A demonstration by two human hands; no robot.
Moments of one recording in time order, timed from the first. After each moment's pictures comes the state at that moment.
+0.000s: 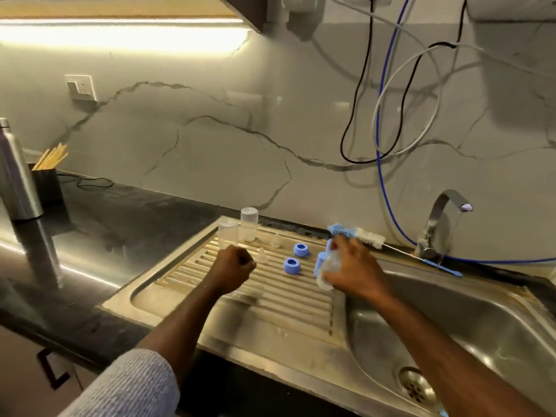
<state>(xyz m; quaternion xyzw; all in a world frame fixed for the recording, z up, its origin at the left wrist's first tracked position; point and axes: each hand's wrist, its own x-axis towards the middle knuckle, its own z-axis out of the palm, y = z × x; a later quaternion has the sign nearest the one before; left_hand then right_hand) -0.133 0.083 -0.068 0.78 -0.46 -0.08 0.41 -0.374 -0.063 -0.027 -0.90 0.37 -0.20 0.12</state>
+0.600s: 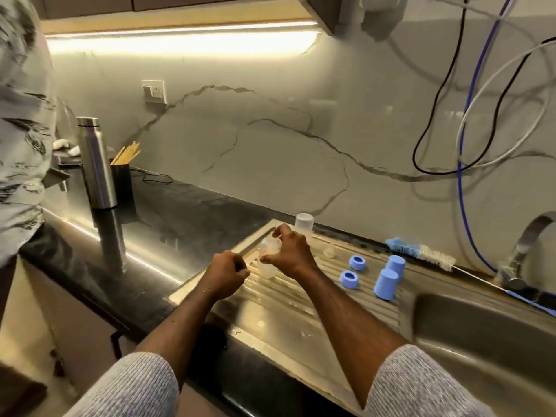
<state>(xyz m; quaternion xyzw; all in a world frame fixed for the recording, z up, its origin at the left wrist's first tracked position) -0.034 0.163 -0.089 0.85 -0.38 -0.02 0.38 -0.143 0.026 -0.042 -0.90 0.25 -0.25 0.25</state>
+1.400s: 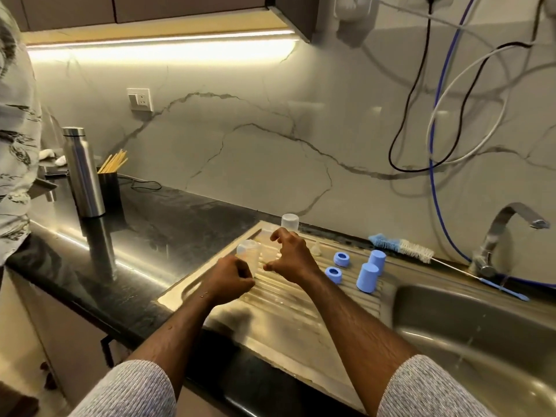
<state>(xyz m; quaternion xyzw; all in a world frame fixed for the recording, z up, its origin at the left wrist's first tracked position) -0.063 0.155 -0.079 0.81 -0.43 -0.11 0.37 -0.178 0.013 -0.044 -0.91 0.24 -0.24 0.25</state>
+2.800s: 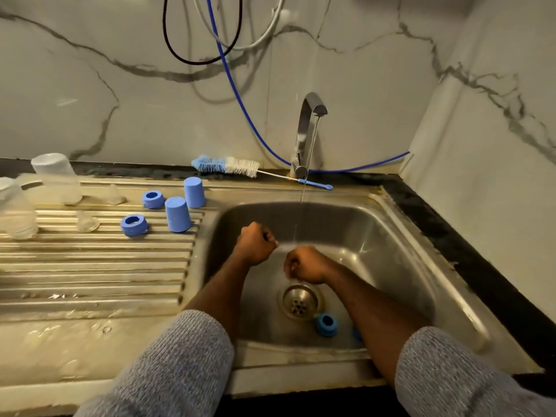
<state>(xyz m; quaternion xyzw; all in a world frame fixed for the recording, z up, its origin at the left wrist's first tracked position) -0.374 -0.157 -0.170 0.71 -0.57 -0.26 0.32 -0.547 -0.193 -0.181 -0.83 0.48 0.01 0.29</state>
